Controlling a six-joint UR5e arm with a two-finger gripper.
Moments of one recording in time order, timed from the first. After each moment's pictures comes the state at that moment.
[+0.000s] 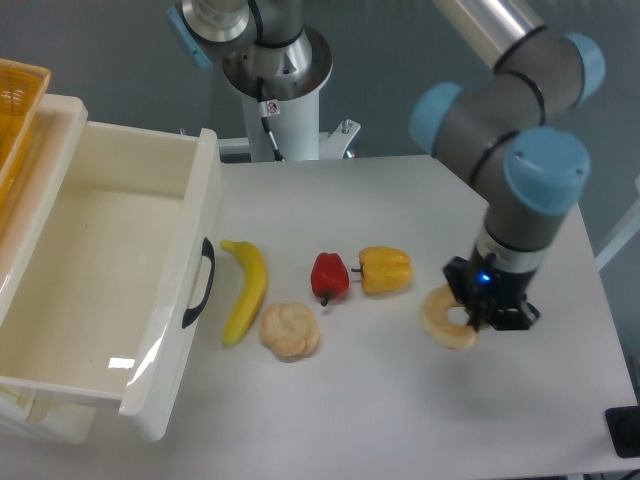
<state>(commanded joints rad) 2.60 -1.97 -1.30 -1.29 1.38 1.25</state>
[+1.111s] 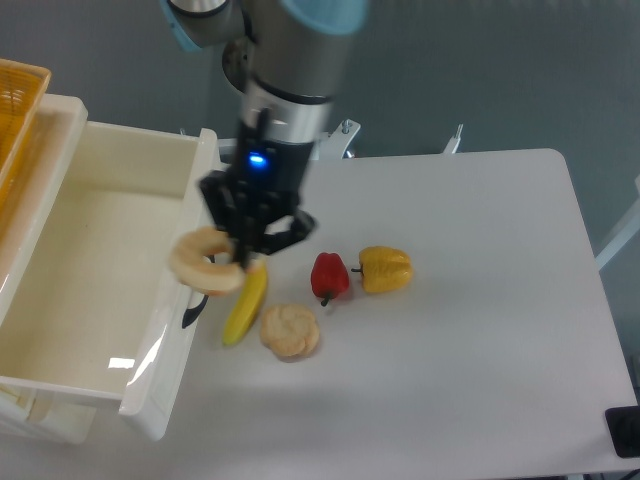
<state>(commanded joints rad) 2.27 -1.73 -1.40 -1.28 1.16 0.66</state>
